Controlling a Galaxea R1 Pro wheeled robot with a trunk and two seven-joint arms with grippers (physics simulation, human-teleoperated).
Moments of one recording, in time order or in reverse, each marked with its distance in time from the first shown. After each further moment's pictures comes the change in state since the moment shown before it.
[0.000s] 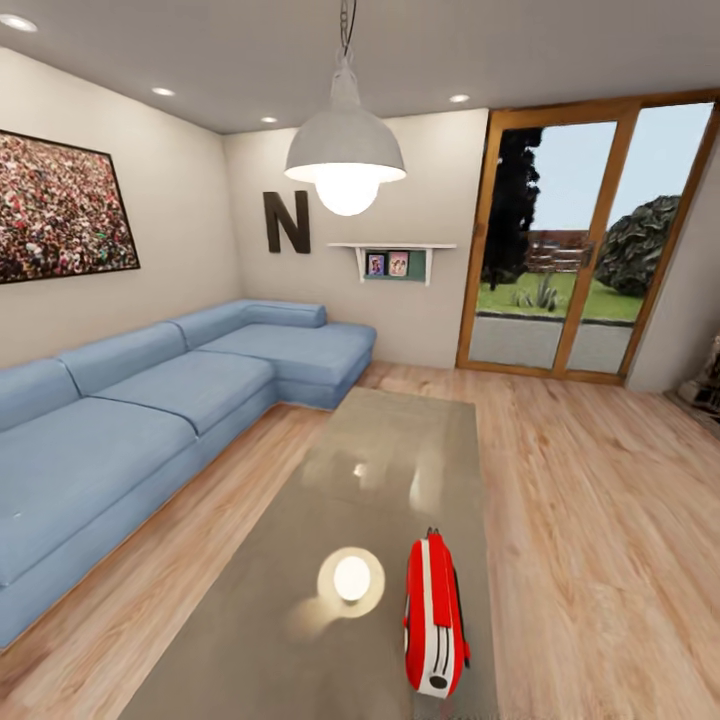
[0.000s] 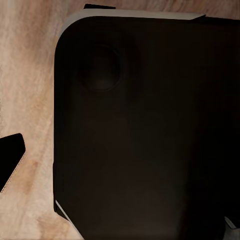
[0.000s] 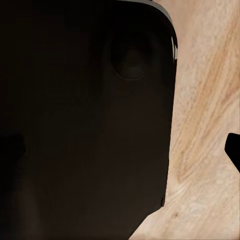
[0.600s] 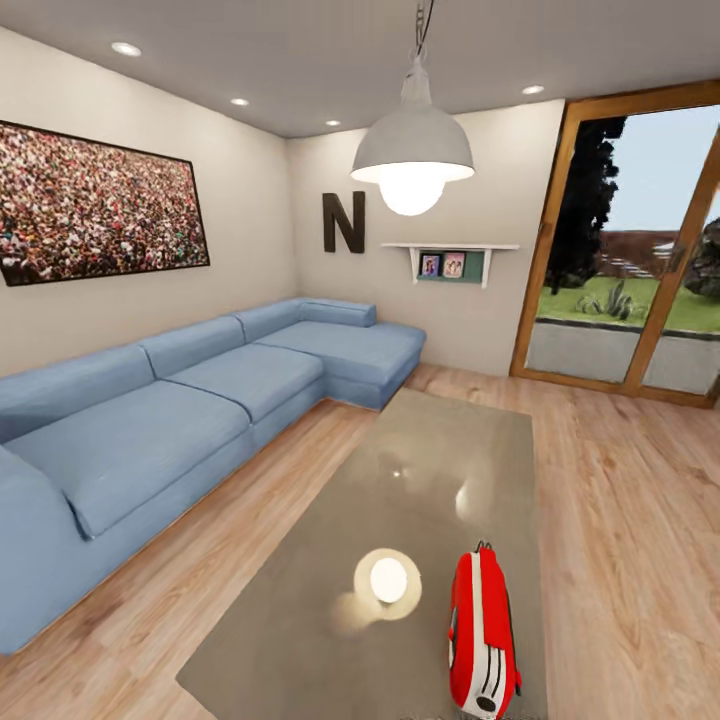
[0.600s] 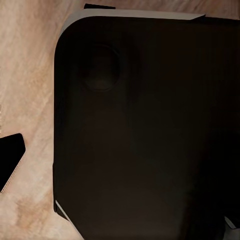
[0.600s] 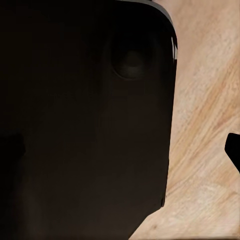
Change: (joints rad) left arm 0.000 0.000 0.000 0.000 0.000 0.000 0.000; right arm 0.000 0.000 0.000 0.000 0.000 0.000 0.000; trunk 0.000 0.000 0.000
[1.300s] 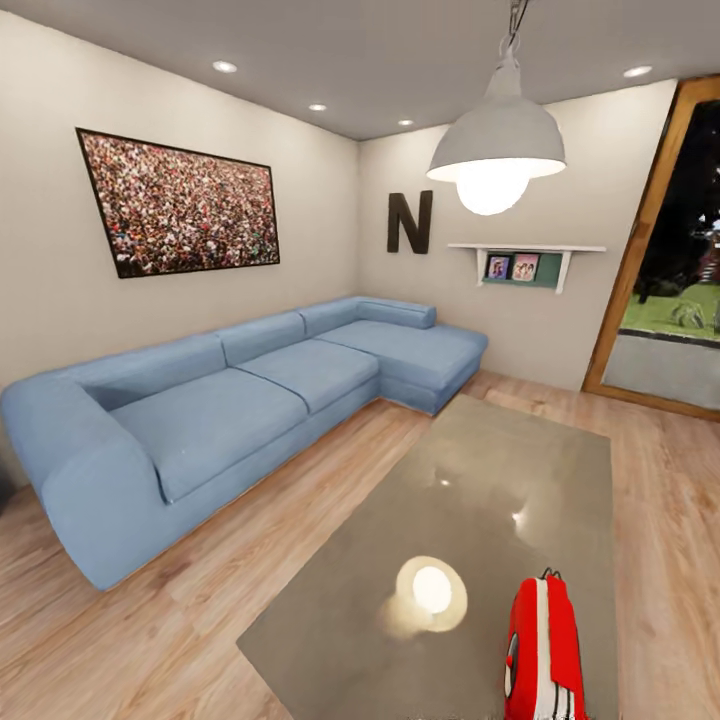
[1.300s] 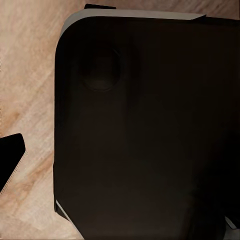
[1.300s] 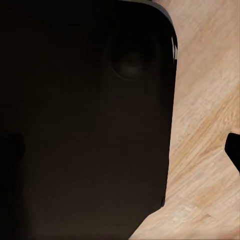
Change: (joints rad) left arm 0.000 0.001 0.000 0.000 0.000 0.000 0.000; right arm 0.000 0.000 0.000 0.000 0.000 0.000 0.000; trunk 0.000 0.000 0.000
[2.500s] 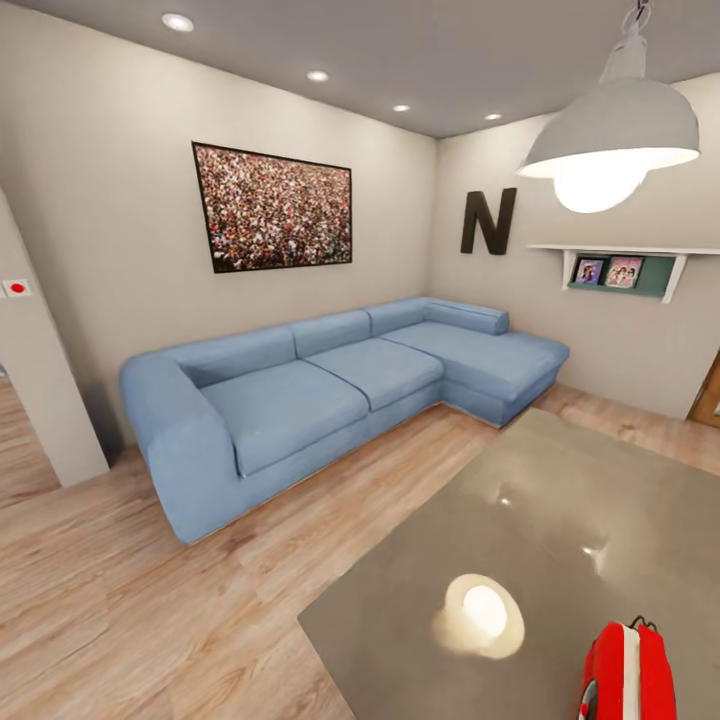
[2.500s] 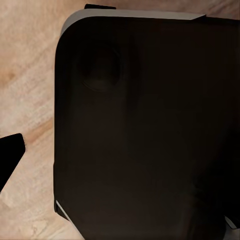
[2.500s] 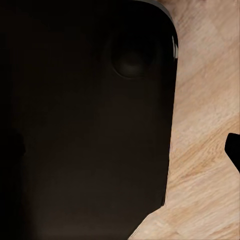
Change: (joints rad) left arm 0.000 0.000 0.000 0.000 0.000 0.000 -0.001; right arm 0.000 0.000 0.001 0.000 0.000 0.003 0.001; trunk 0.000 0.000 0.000
